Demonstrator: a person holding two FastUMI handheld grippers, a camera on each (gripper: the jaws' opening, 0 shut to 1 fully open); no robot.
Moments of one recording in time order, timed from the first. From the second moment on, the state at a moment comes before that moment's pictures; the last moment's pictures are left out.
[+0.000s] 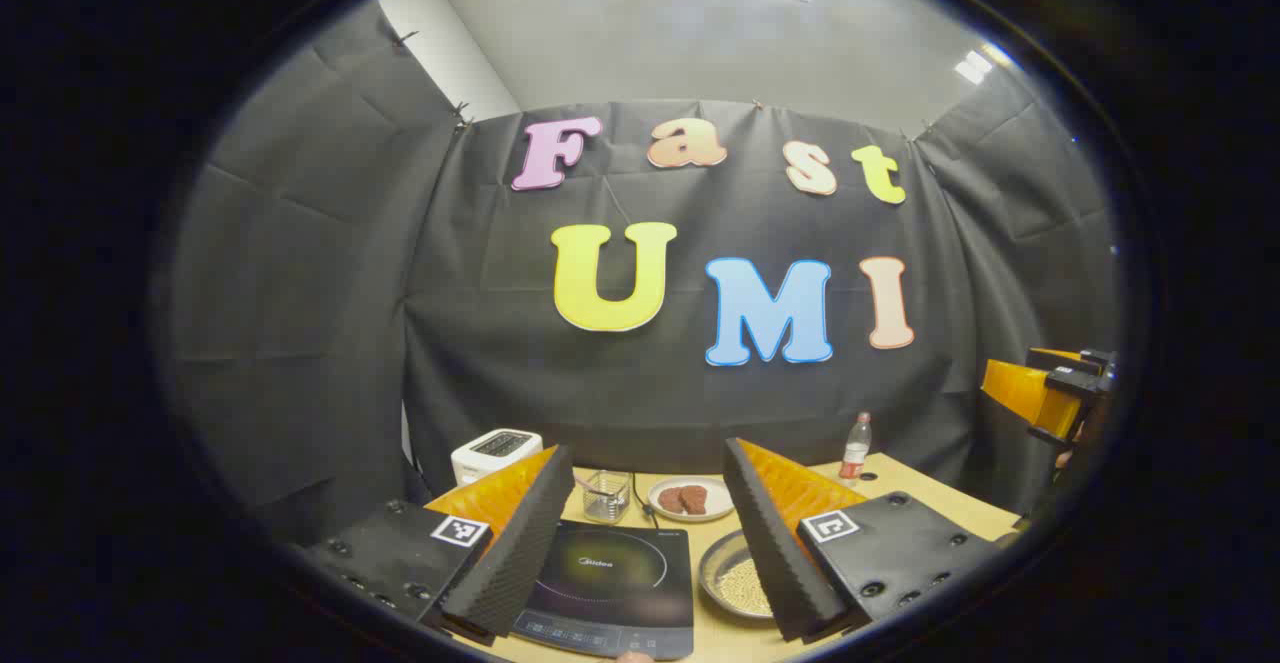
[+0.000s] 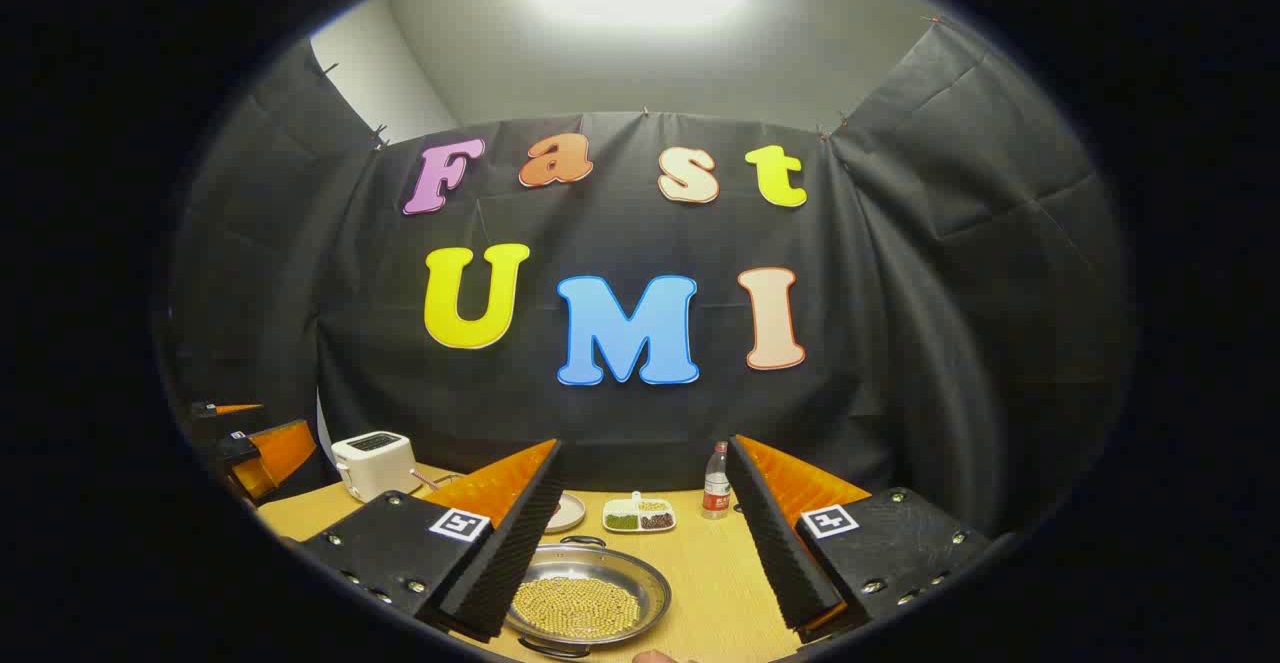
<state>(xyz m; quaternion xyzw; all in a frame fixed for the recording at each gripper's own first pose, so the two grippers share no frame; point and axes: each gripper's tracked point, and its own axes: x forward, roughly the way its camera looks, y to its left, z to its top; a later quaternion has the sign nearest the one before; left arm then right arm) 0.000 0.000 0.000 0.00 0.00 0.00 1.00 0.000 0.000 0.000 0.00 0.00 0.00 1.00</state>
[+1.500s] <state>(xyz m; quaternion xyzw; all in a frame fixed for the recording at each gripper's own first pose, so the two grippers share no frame) -0.004 0.007 0.011 0.00 -0.02 0.01 1.00 0.005 0.006 -0.003 -0.01 0.01 0.00 1.00</state>
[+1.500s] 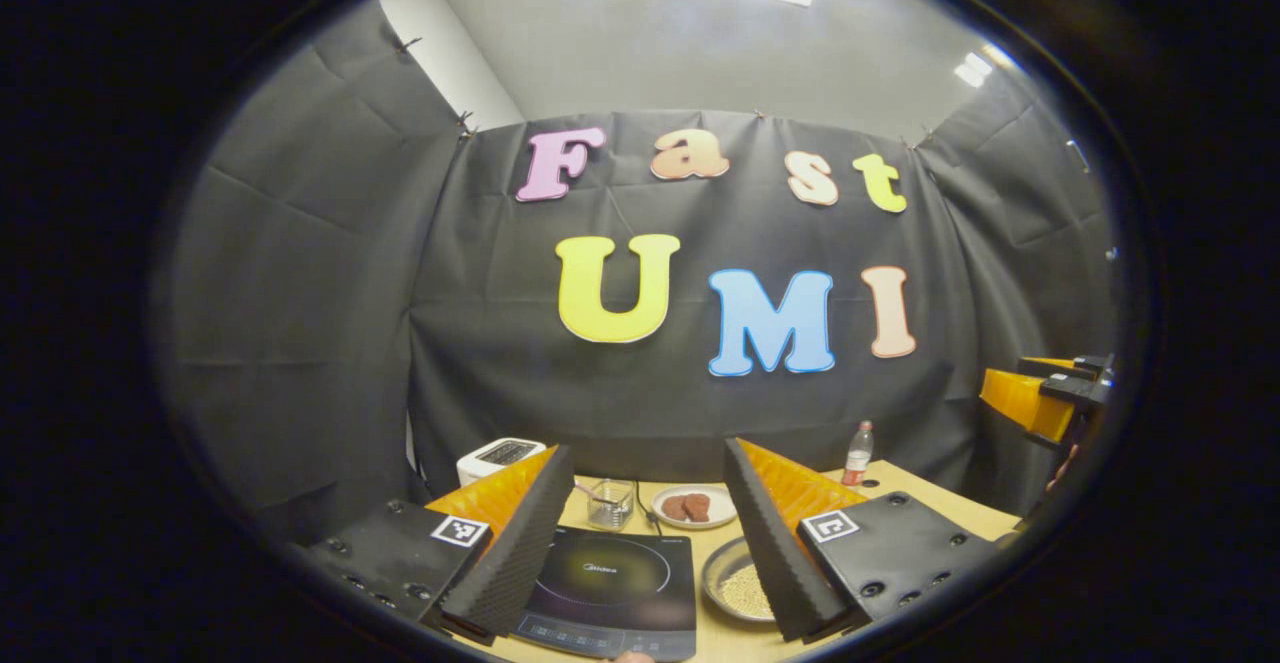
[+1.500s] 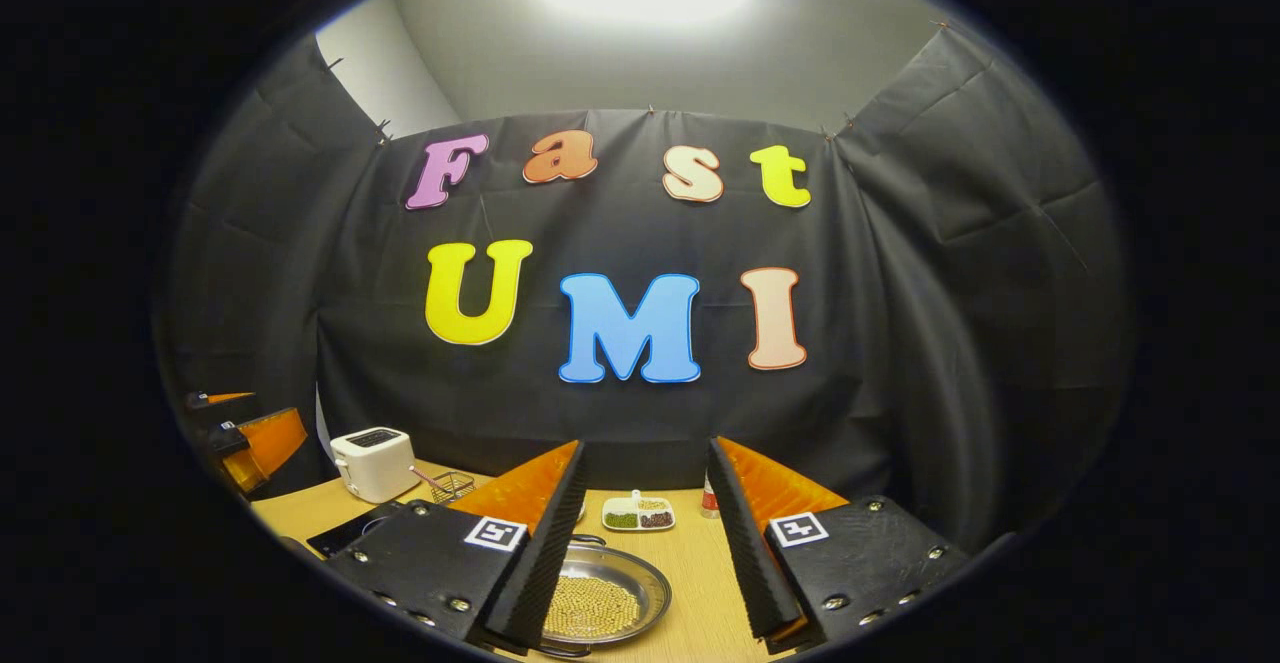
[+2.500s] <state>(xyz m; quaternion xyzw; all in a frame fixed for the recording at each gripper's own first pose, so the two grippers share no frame) -0.012 -0.008 0.018 0.01 -0.02 0.02 1.00 0.006 -0.018 -0.006 0.01 0.01 0.00 1.00</state>
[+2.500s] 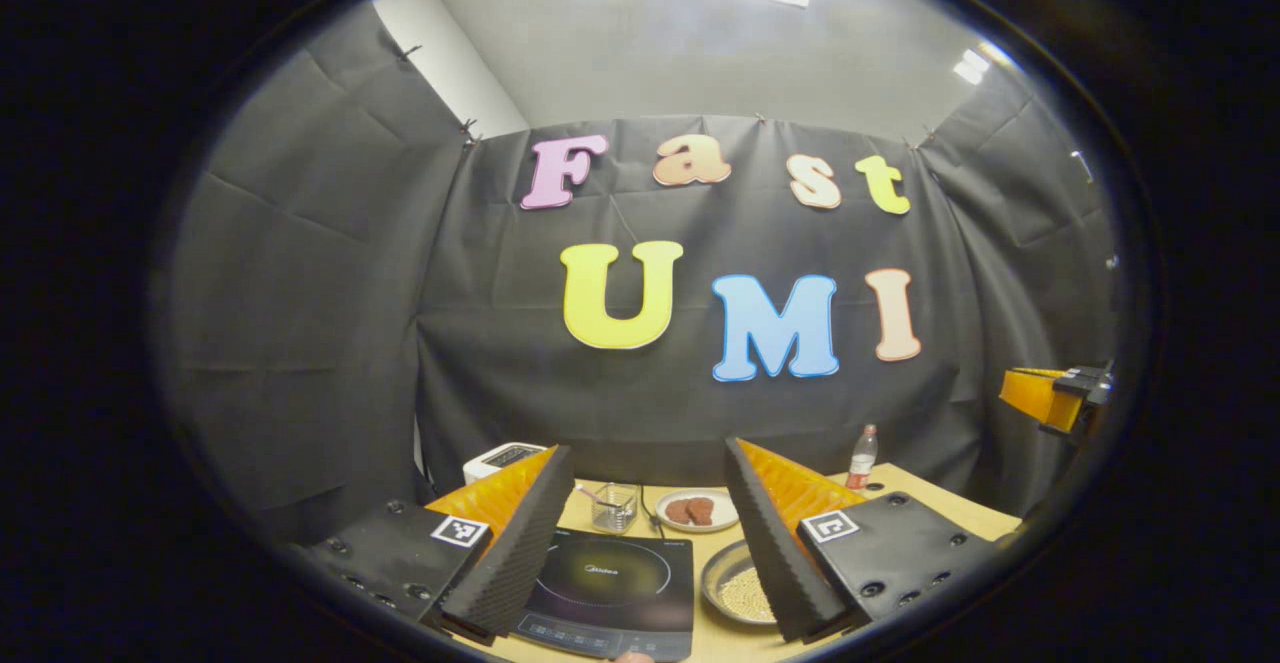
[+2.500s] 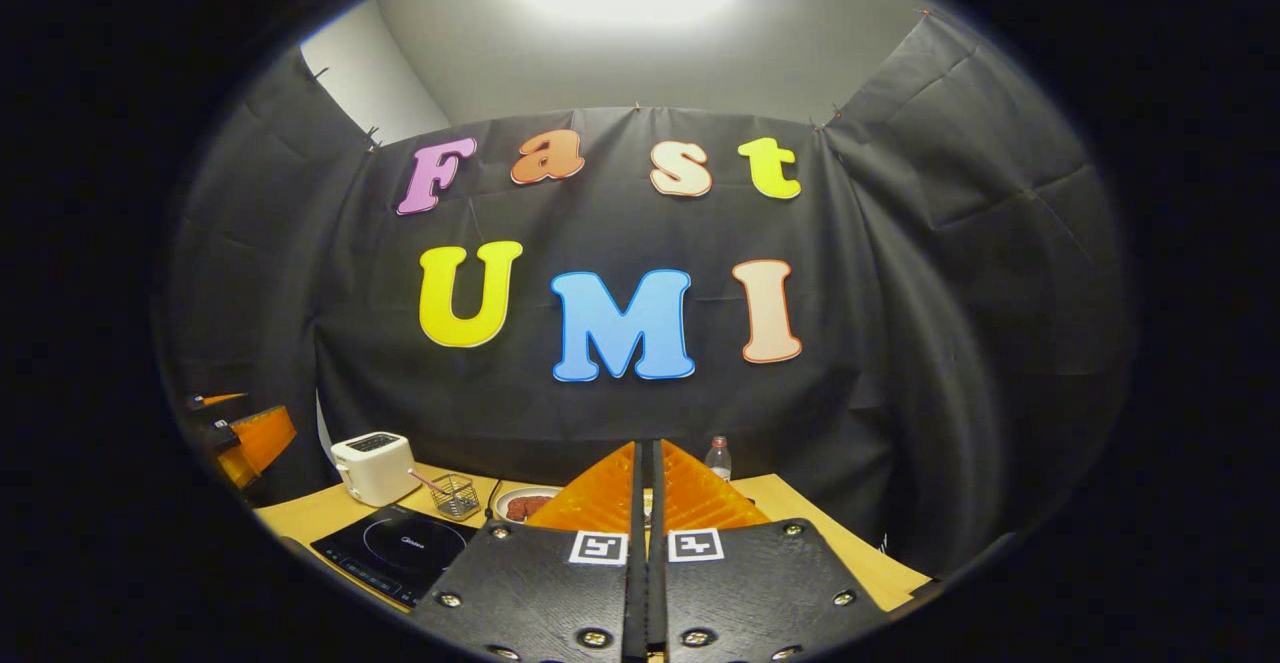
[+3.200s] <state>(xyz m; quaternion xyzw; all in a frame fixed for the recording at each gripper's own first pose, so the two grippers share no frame) -0.025 -0.030 0.022 0.02 -0.03 0.08 1.00 0.026 -0.011 -0.032 0.02 0.03 0.09 1.00</state>
